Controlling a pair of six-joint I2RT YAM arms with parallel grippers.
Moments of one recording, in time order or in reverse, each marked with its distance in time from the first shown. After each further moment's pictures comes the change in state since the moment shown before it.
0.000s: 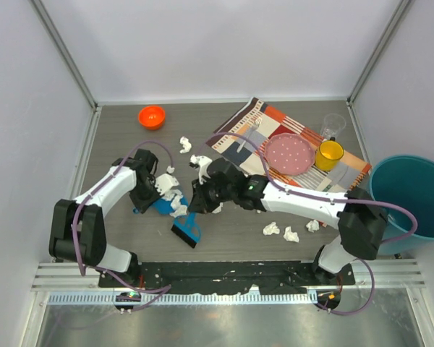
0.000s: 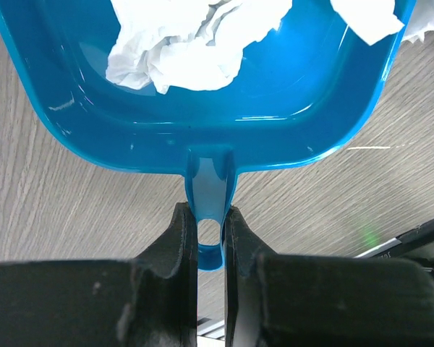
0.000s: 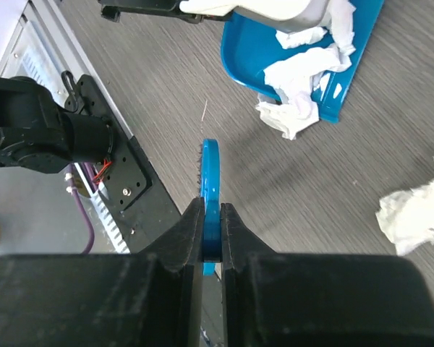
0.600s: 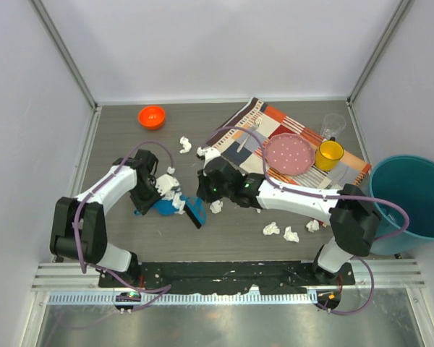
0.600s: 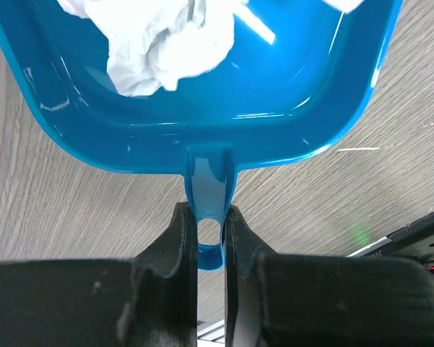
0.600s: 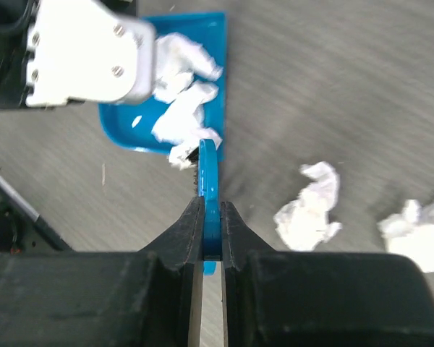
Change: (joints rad) left arm 0.000 0.014 0.001 -0.009 0.029 -0.003; right arm 0.011 0.085 0.021 0.012 0.327 0.019
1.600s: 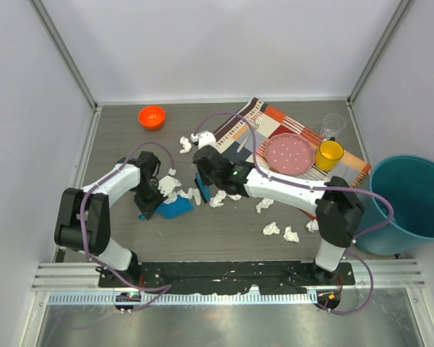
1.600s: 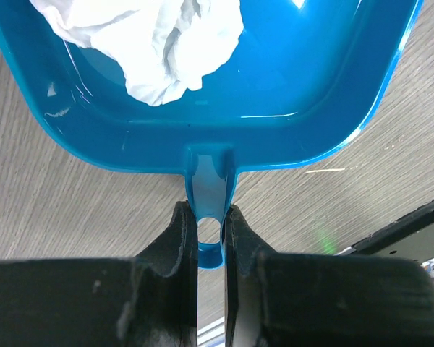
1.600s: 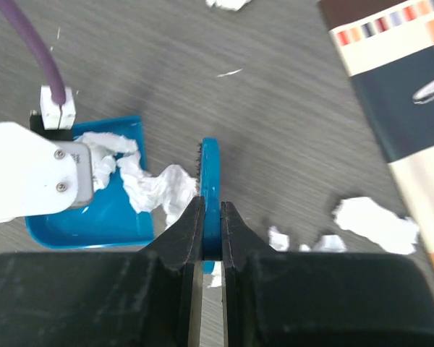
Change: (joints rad) left arm 0.000 0.077 -0.002 -0.002 0.065 -0.064; right arm -0.034 0.081 0.207 -0.117 0.323 -0.126
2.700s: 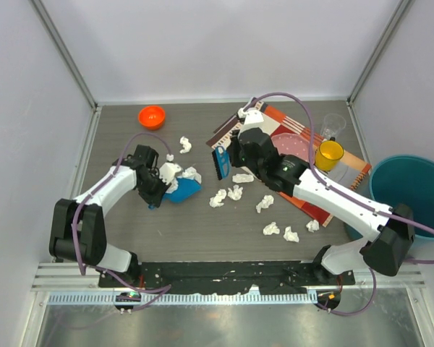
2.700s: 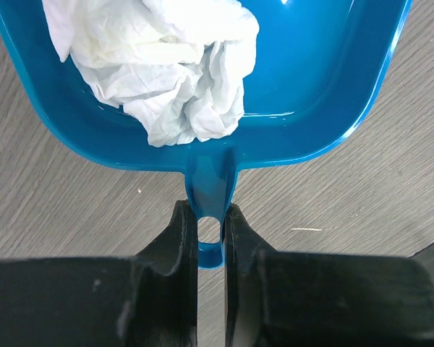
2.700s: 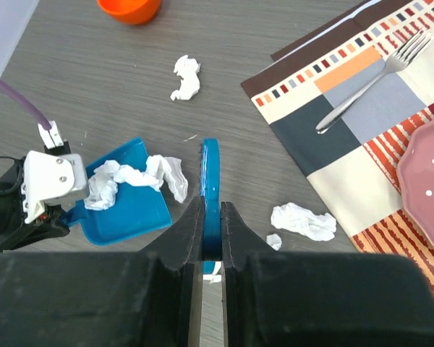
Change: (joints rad) left arm 0.000 -0.090 0.003 0.159 0.114 -0.149; right arm -0.131 -0.339 -0.101 -0.005 -0.009 0.050
